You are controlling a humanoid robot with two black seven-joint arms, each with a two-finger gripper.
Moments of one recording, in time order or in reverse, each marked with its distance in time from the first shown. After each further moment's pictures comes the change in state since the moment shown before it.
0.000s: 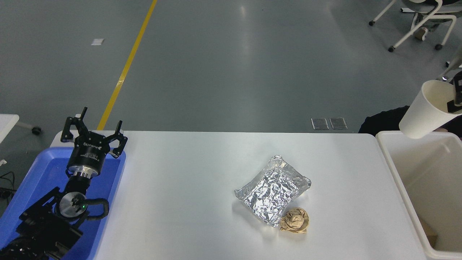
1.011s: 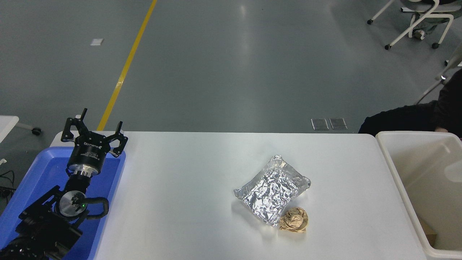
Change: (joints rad) left arm 0.000 0.000 -0.001 0.001 0.000 0.000 -0.001; right arm -1.621 0.272 0.905 -0.740 0.504 -0.708 0.005
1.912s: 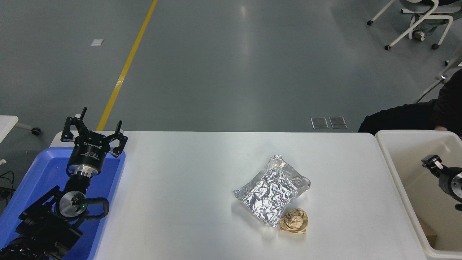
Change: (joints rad) left arm -0.002 0.000 0.002 0.000 0.001 0.000 0.002; right arm 0.285 -0.009 -0.045 0.164 -0.136 0.141 0.000
